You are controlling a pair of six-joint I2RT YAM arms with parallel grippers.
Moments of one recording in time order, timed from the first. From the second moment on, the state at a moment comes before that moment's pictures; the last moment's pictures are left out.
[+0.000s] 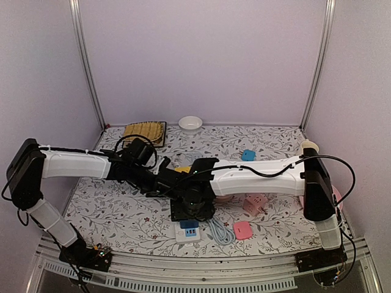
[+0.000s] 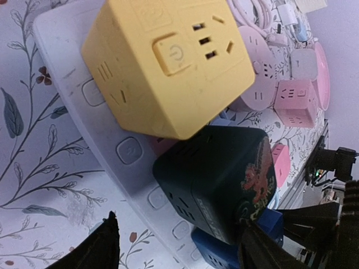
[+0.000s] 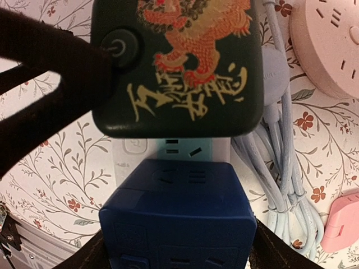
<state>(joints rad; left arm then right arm) -0.69 1.57 0.89 -0.27 0.41 -0.59 1.28 2.19 1.88 -1.05 0.20 1.14</state>
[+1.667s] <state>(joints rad) -0.68 1.58 0.80 -0.08 0.41 -0.57 1.23 2.16 2.10 -1.14 0.21 0.92</state>
